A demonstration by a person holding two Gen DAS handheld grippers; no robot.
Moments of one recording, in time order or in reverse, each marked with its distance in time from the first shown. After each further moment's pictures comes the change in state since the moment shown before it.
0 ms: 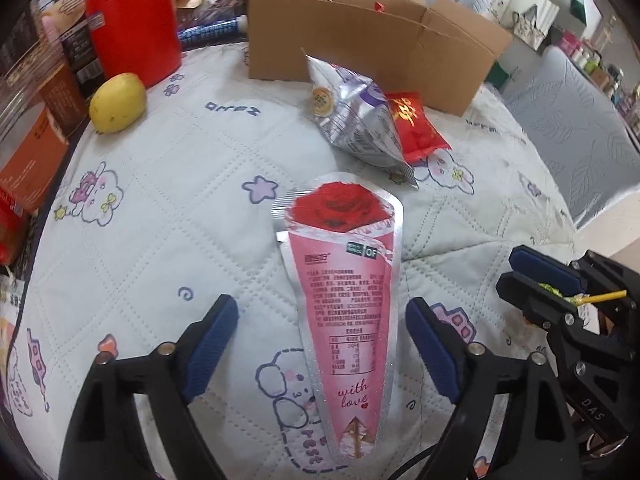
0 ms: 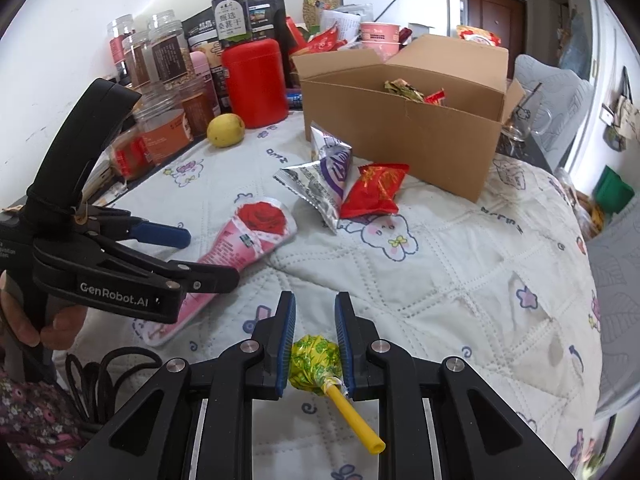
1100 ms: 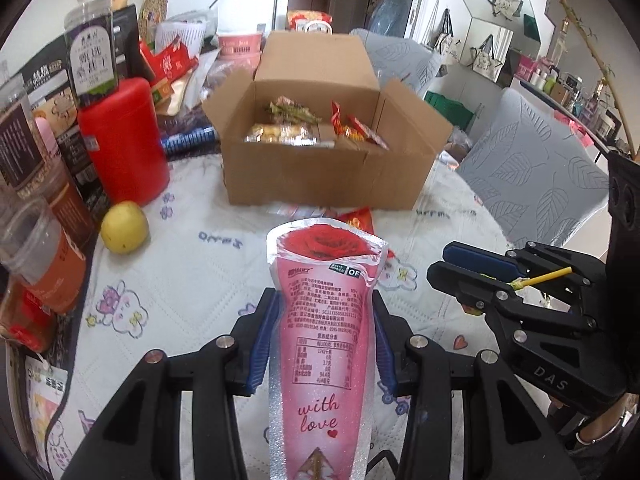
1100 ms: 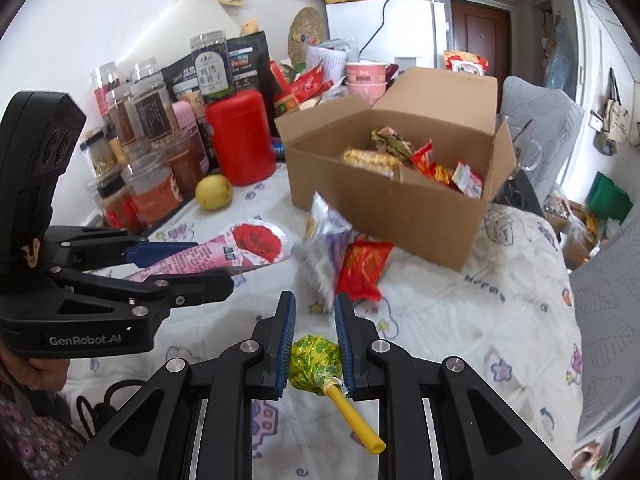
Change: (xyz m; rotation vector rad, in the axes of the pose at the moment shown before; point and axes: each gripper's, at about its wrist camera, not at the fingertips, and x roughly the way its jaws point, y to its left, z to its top) left arm -0.071 -0.013 0.043 0.081 -0.262 -0.065; right arm -0.015 -0.008 0.055 0.037 -0.109 -0.010
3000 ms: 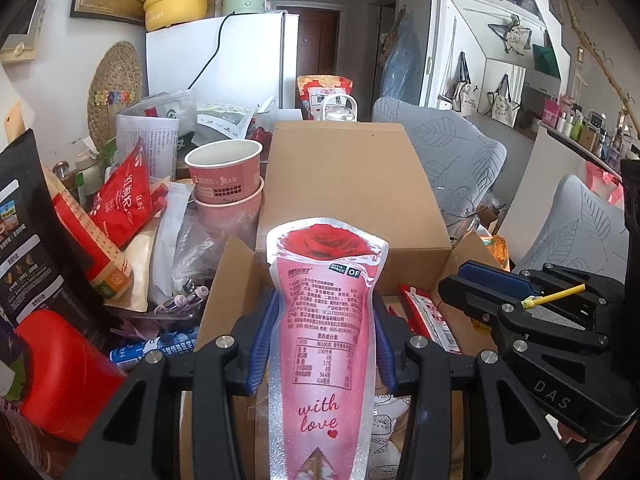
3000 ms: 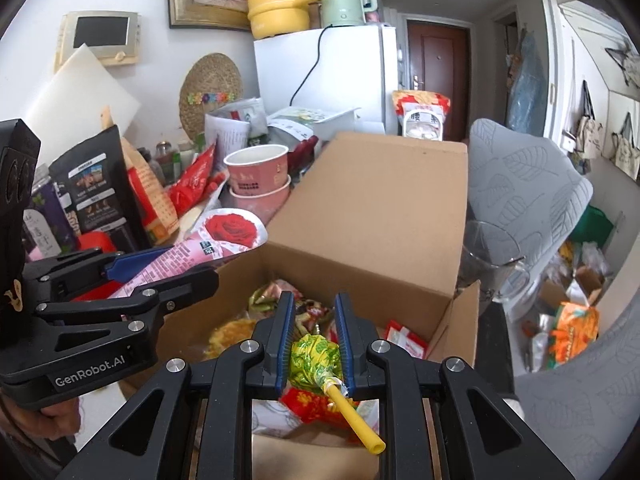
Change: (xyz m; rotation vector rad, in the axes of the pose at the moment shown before) left arm 0.123 0.026 0.222 0.040 -0.183 0.071; right arm 0.105 -0.126 0.192 0.071 -0.101 -0.145
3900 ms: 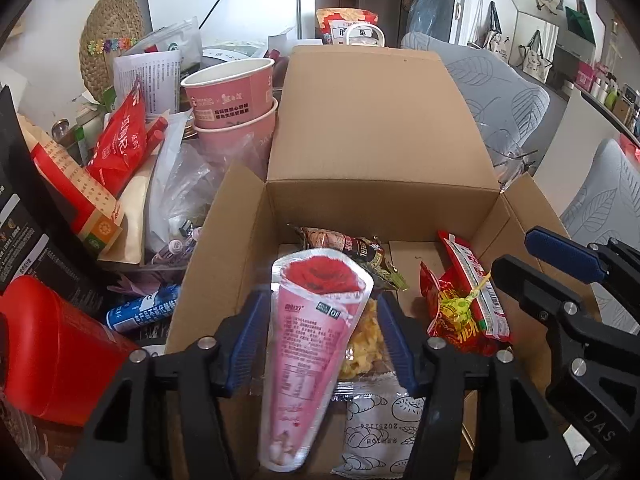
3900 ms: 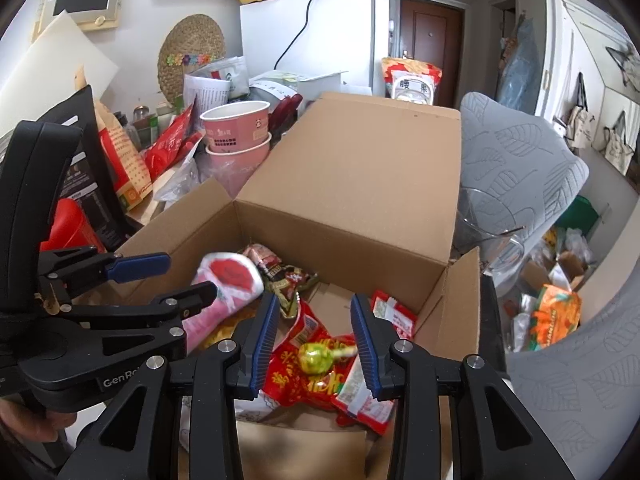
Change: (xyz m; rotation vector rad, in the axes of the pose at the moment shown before) left arm 0.046 0.000 -0.012 -0.018 0.217 0.088; right arm 0.020 0.000 -0.010 -0.013 0.111 -0.085
